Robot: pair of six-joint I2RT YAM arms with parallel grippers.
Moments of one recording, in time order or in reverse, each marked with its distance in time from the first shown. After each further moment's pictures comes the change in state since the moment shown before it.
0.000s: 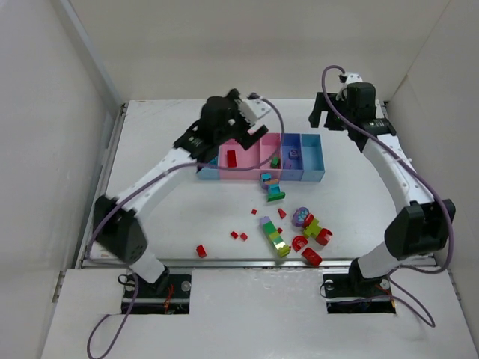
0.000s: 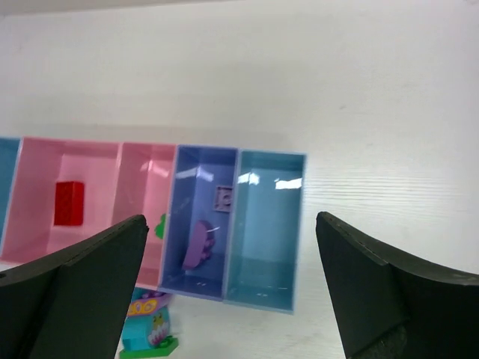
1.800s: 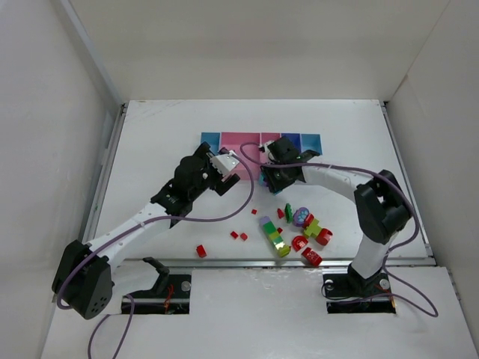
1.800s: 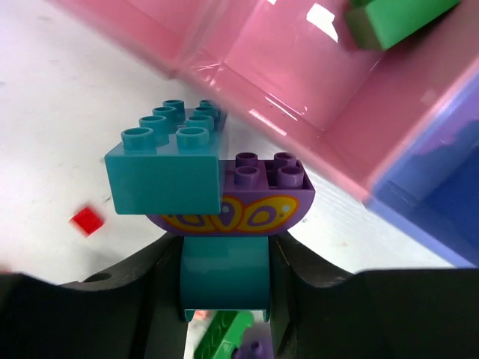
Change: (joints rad) left arm 0.011 -0.523 -0.822 0.377 -0.148 -0.036; right arm 0.449 0.222 -0.254 -0.063 0.063 -0.128
